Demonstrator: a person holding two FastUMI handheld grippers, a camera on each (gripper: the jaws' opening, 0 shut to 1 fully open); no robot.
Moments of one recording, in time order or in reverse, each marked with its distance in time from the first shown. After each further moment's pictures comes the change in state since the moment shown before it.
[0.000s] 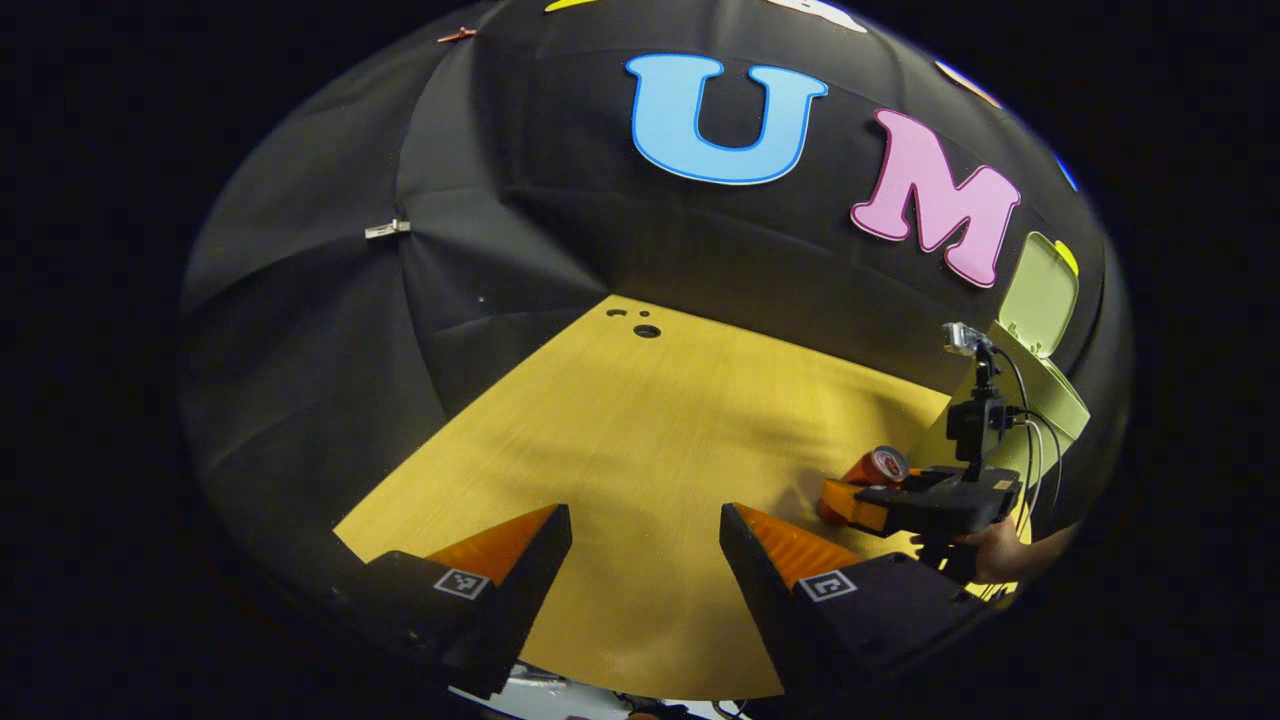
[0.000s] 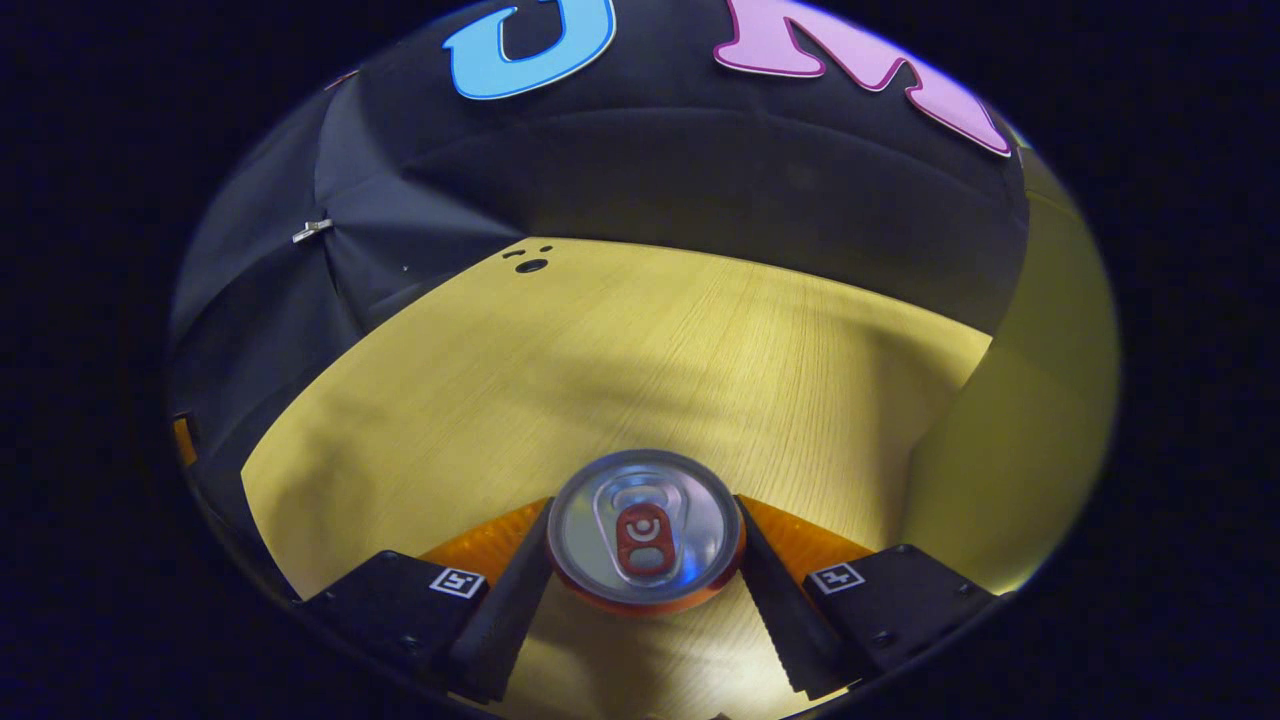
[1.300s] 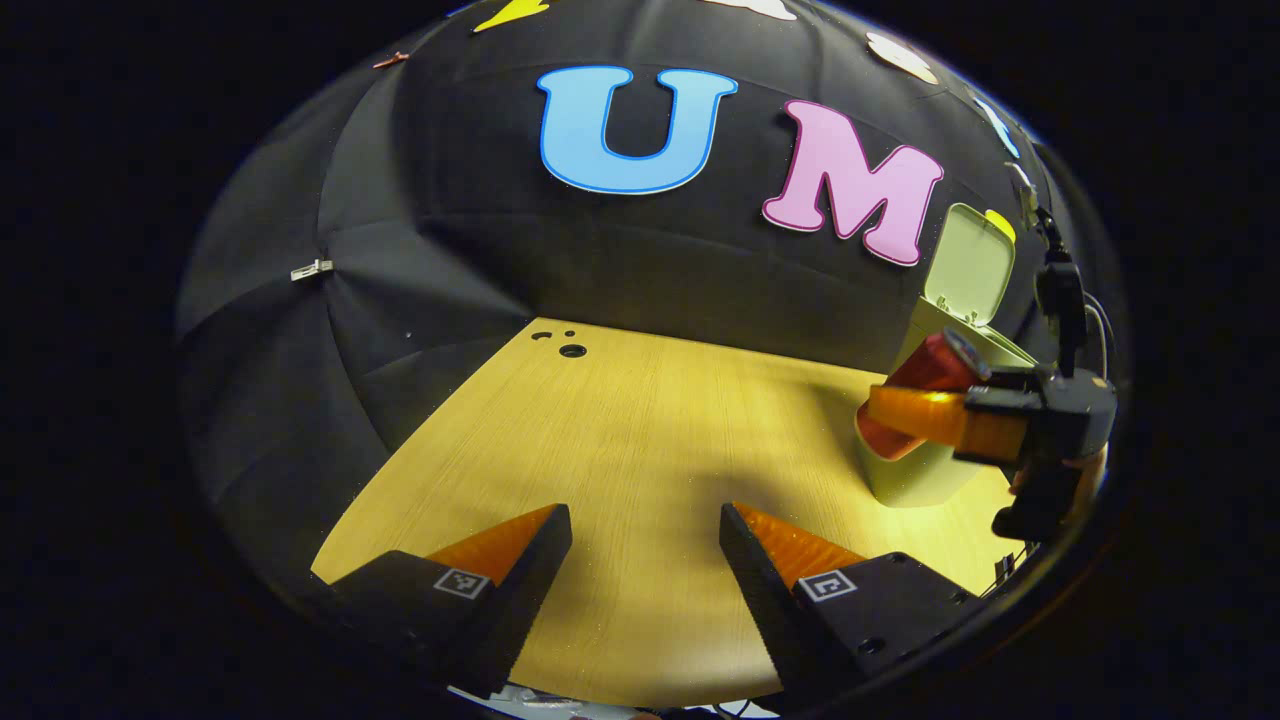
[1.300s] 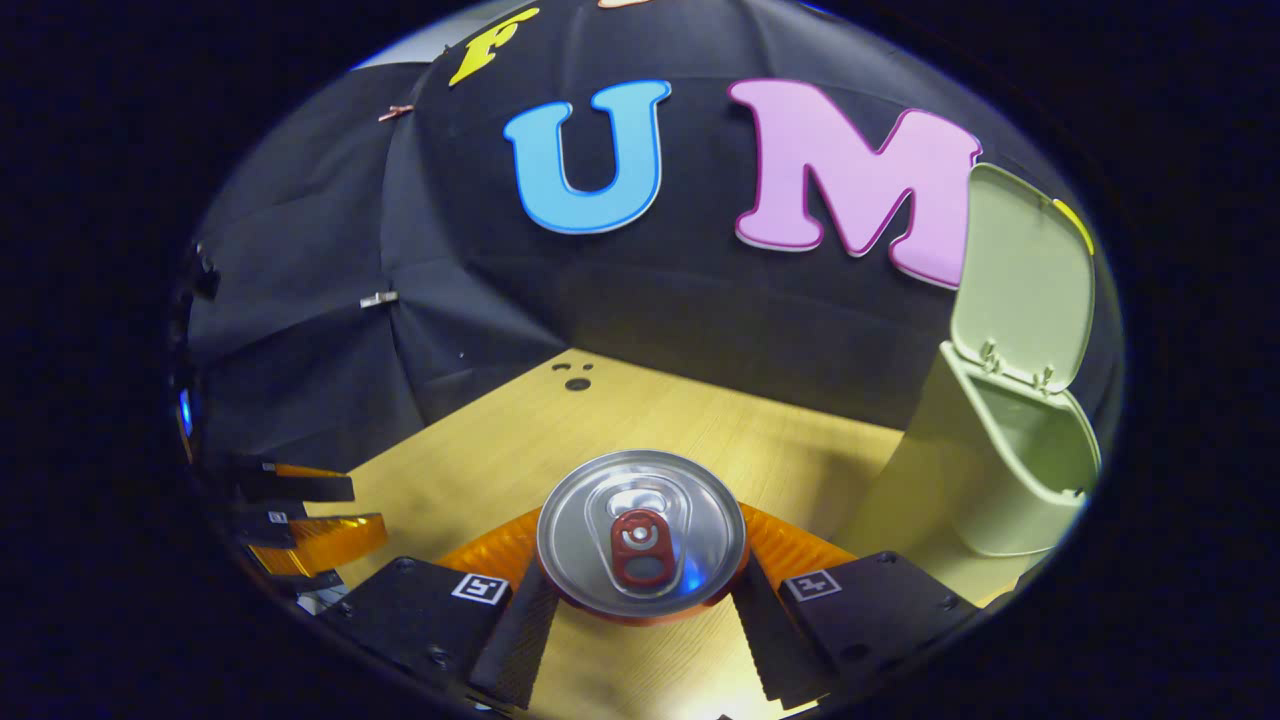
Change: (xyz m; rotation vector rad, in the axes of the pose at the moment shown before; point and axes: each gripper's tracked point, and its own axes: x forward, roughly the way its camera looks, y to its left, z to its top) left arm -0.004 -0.042 0.010 0.137 -0.061 -0.185; right arm -0.168 0.012 0.114 -0.069 -0.311 0.030
